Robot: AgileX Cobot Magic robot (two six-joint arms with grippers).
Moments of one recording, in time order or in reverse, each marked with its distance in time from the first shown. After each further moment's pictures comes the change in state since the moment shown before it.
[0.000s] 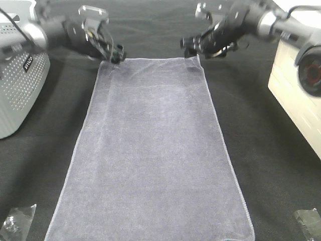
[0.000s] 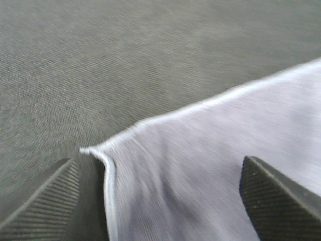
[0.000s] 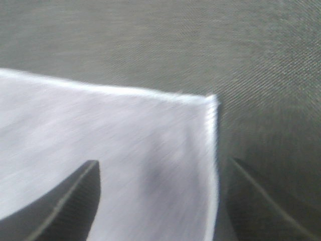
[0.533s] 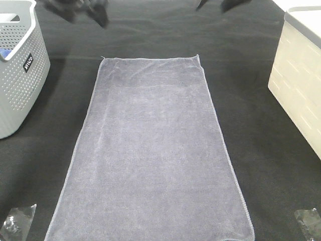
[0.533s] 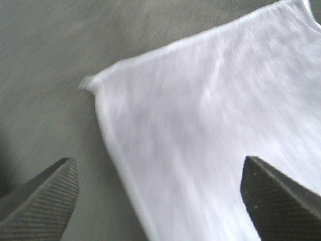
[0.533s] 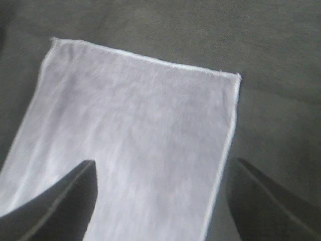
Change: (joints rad) left arm 0.003 -0.368 0.000 0.113 0.656 -0.192; right arm 0.000 -0.376 0.000 -0.024 0.498 0.058
